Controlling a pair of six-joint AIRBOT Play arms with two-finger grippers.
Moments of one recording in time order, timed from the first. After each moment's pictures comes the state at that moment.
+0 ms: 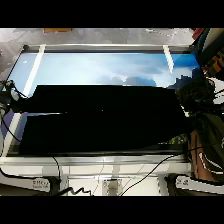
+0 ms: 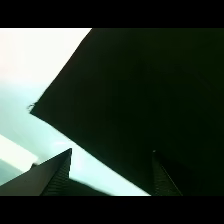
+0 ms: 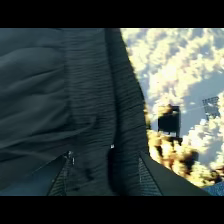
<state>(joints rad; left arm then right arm) 0.36 -1.59 1.27 1.67 -0.79 -1.79 -0.48 -1.39 1.07 -1.11 0.80 1.14</state>
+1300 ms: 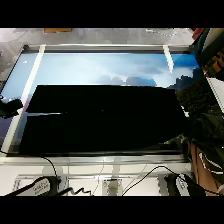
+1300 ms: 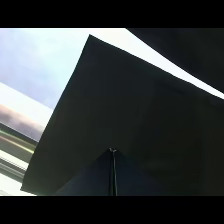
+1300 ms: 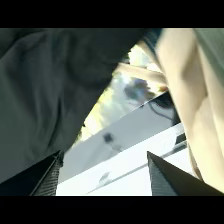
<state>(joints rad) 0.43 -1.26 1.27 1.61 -1.29 -1.63 -0.72 -0.77 0.55 -1.24 1.16 1.47</state>
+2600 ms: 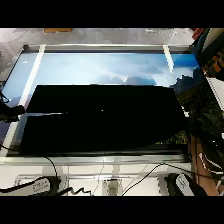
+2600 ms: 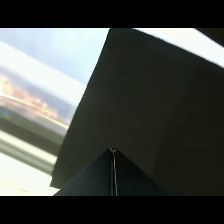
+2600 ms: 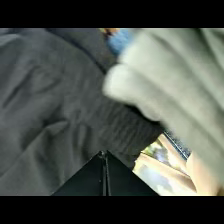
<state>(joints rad) 0.45 -1.35 1.26 1.71 -1.33 -1.57 -0.74 -0.89 0.49 -0.87 0.80 1.12</state>
